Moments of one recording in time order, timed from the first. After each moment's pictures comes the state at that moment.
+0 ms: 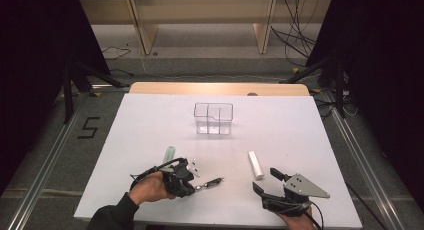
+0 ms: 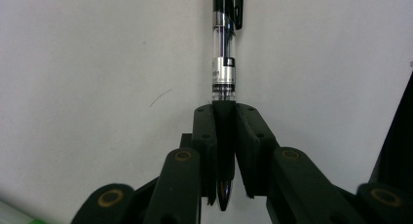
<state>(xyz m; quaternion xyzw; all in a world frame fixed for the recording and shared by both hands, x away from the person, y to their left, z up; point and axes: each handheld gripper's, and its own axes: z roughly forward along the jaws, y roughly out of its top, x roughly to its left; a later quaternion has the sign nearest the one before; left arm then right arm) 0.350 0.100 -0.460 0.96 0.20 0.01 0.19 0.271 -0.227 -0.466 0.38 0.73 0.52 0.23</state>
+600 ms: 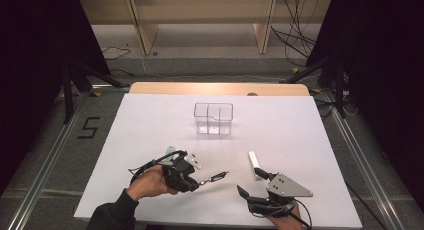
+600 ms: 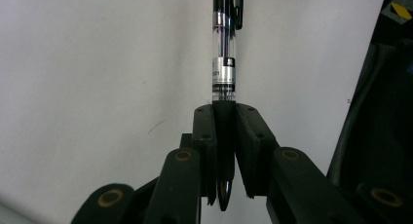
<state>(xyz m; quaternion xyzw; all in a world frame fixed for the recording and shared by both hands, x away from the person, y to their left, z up) 0.354 0.094 -0.435 0.95 0.19 -0.02 0.22 0.269 -0.188 -0.454 0.31 0.77 0.52 0.22</state>
